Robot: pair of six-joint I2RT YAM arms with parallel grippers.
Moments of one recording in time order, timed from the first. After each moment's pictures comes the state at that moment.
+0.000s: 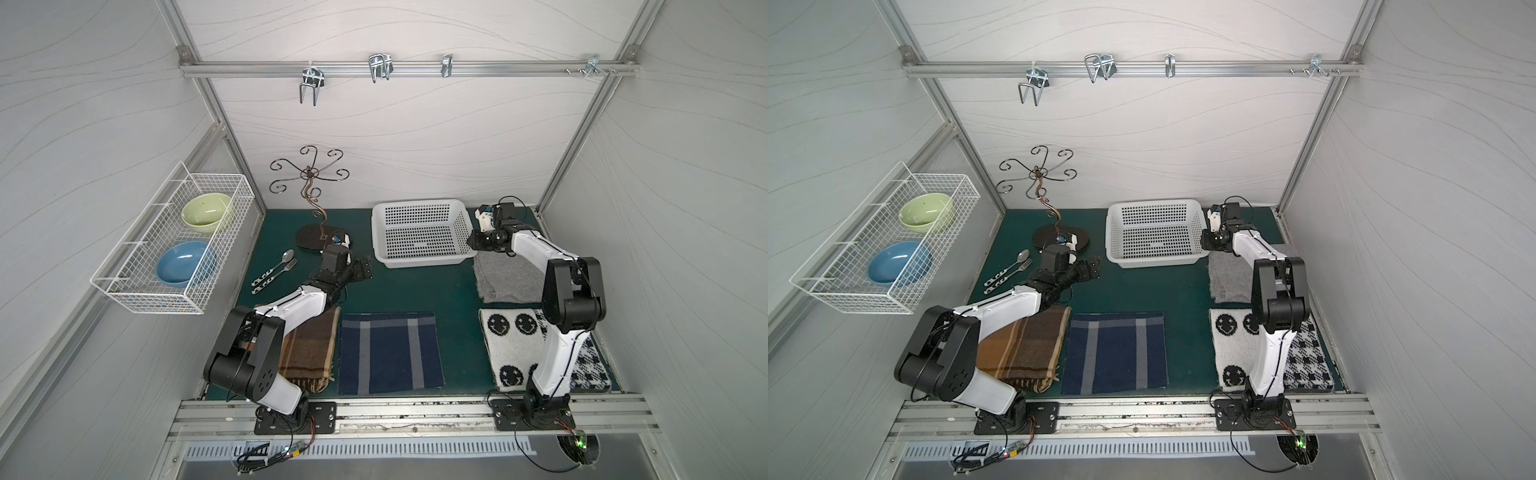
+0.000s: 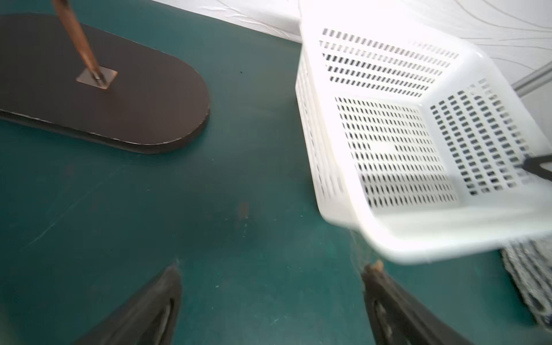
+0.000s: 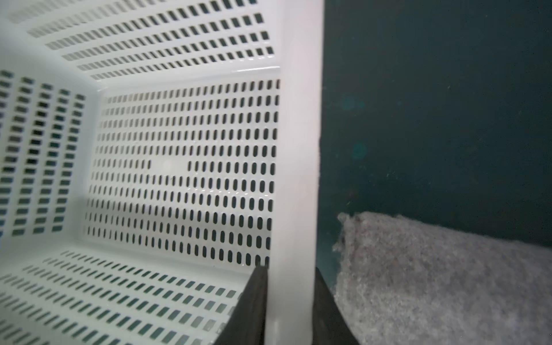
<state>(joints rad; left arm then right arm) -0.31 1.52 0.79 0.13 -0.04 -0.40 0.17 1.97 1.48 -0.43 -0.27 0.07</state>
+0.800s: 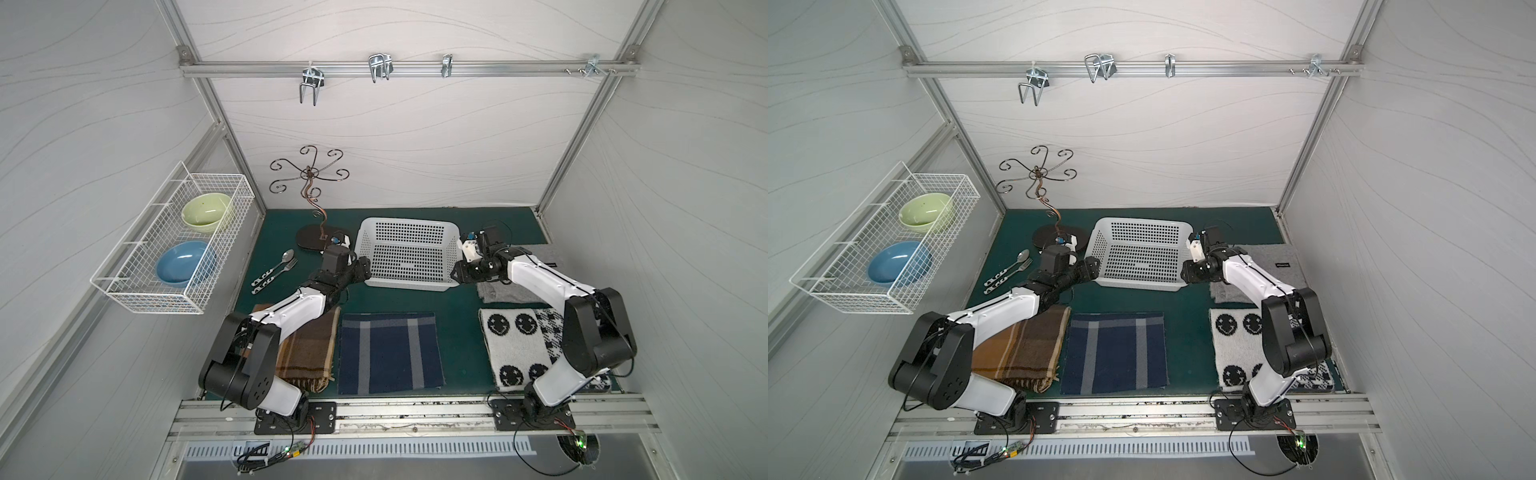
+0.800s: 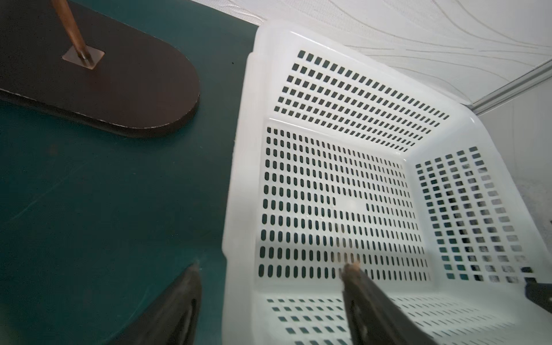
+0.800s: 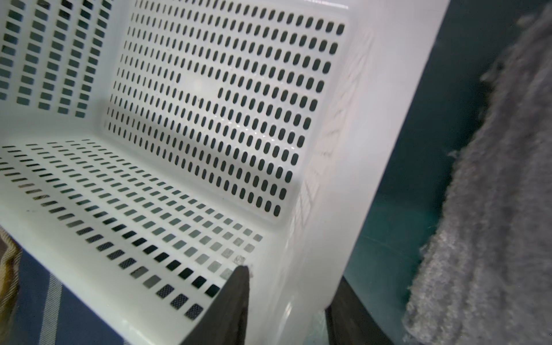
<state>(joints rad) -0.33 1.47 0.78 0.08 0.00 -0.46 0.35 1.64 1.12 -0.53 -0.28 0.13</state>
